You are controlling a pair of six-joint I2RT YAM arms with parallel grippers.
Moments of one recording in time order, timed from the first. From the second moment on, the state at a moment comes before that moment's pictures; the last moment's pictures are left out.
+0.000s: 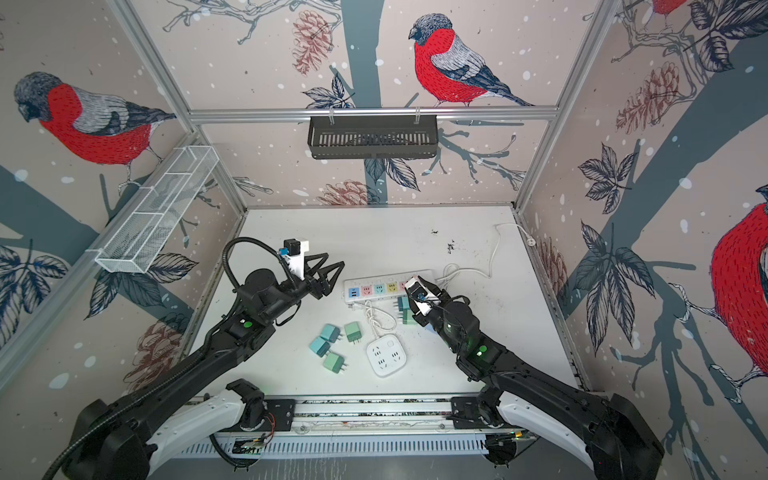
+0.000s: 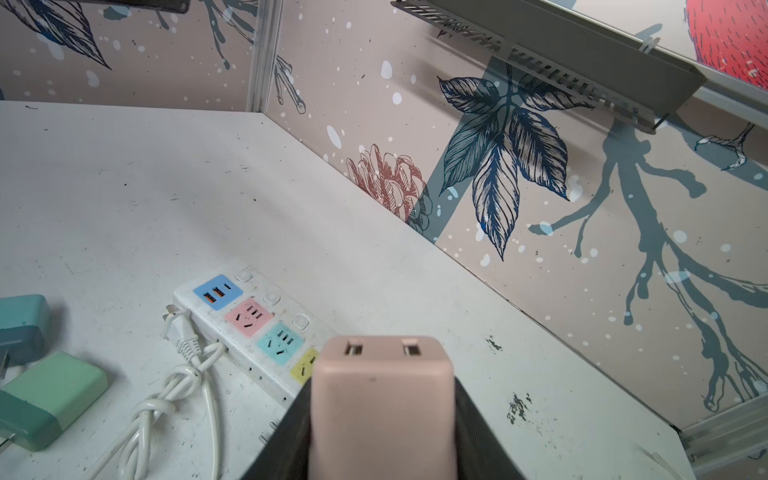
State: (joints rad) left arm -0.53 0.98 0.57 0.36 0.26 -0.31; right arm 0.81 0.84 0.30 0.42 0.22 -0.40
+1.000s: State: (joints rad) left arm -0.77 1.21 0.80 0.25 0.54 -0.10; right arm 0.94 0.75 0.10 0.76 0.21 -0.63
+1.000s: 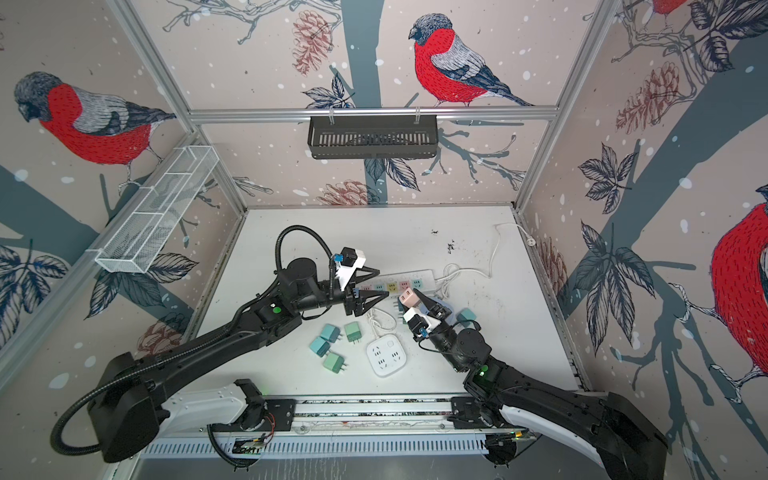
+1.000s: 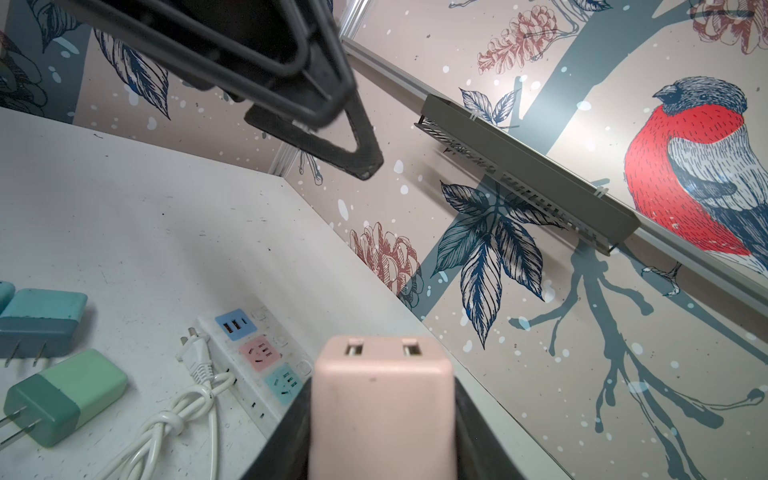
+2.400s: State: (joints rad) left arm -0.93 1.48 1.05 -0.05 0.47 0.03; right arm 0.99 0.79 0.12 0.76 0.33 -0.68
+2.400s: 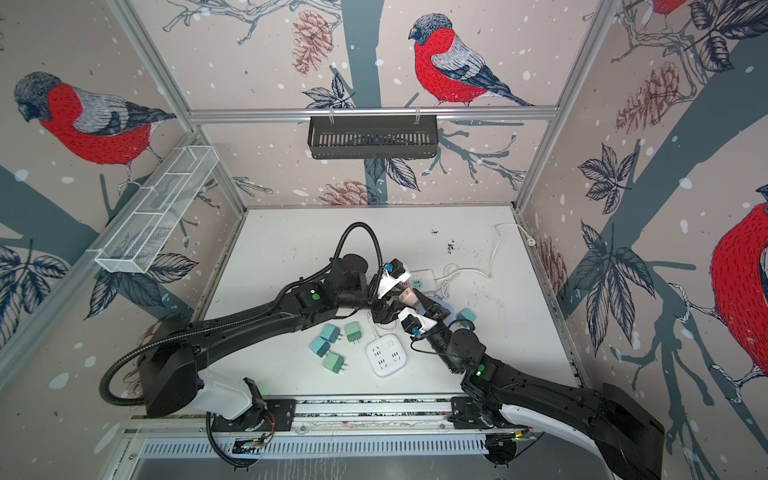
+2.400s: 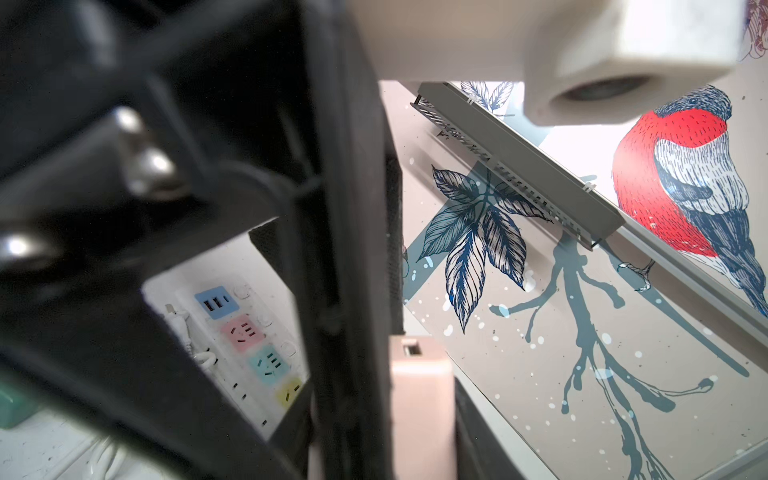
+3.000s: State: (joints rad) left arm -0.92 1.53 1.10 -0.05 0.48 -0.01; right arm 0.99 0.79 0.12 0.77 0.33 -0.70
